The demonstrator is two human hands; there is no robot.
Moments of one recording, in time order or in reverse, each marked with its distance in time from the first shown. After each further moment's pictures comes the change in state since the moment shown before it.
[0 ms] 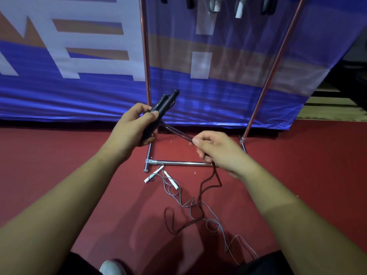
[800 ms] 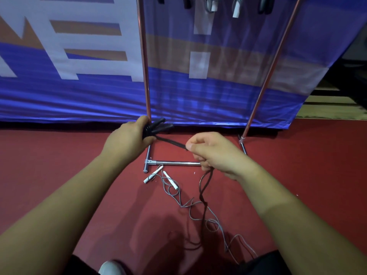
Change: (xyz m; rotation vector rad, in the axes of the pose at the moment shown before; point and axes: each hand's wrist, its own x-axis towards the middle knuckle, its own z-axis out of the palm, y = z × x) left_hand 0.009 -0.033 -0.017 1.231 0.039 0.191; right_hand -0.012 -0.024 0.006 0.067 -0.071 0.147
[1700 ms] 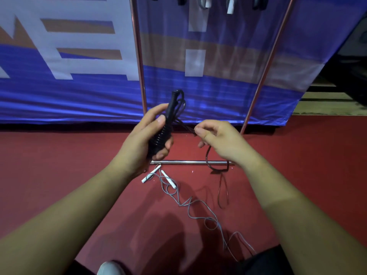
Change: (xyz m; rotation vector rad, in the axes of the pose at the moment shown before) left_hand -0.022 0.058 -0.007 -1.540 -0.257 0.015; right_hand 0.023 0.017 -0.036 -0.270 0.183 -0.283
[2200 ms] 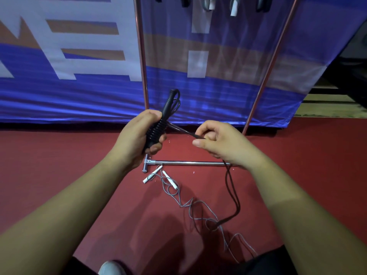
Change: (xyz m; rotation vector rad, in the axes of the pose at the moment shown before) left_hand 0.009 0.011 -0.012 0.039 0.181 -0.109; right_hand -0.009 -0.011 -0.003 0.057 -0.113 0.072
